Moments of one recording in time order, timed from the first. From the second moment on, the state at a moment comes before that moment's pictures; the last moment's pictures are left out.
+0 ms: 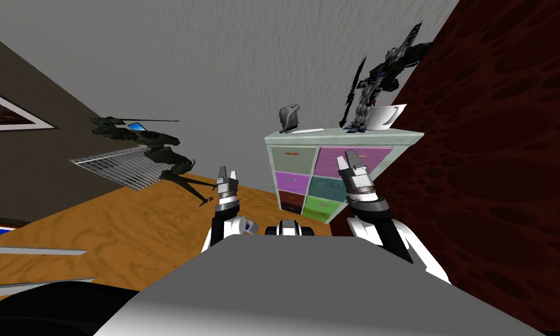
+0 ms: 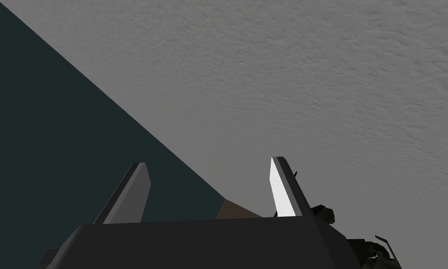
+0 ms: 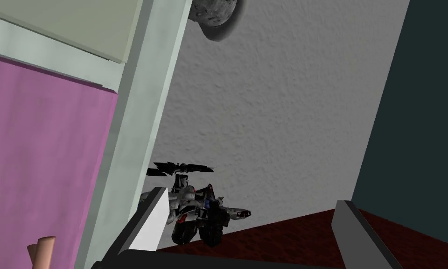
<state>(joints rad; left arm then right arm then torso) 0.47 -0.04 0.05 -2.23 0.04 -0.43 -0.07 0.48 -0.21 -0.03 -2.37 0.21 -0.46 0.01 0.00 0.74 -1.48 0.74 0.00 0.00</state>
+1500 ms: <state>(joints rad) 0.47 -0.04 0.05 -2.23 0.04 -0.43 -0.07 0.50 -0.29 -0.22 -2.36 0.63 -0.44 0.27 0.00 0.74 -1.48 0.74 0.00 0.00</state>
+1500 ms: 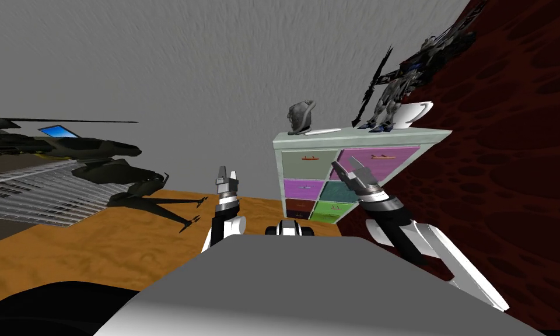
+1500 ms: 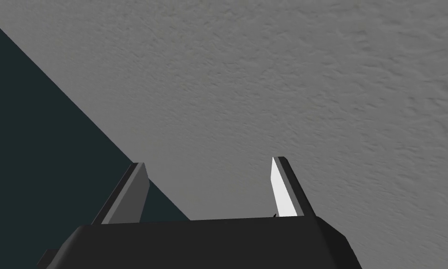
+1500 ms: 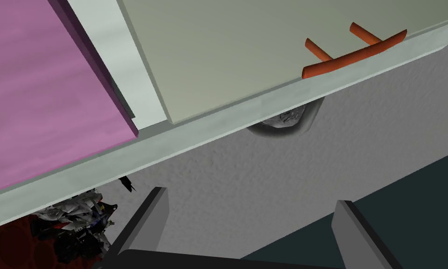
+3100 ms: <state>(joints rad) 0.47 -0.04 0.05 -2.23 0.04 -0.43 -0.07 0.51 -0.49 -0.40 -2.29 1.05 -0.39 0.52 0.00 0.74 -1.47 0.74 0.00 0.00</state>
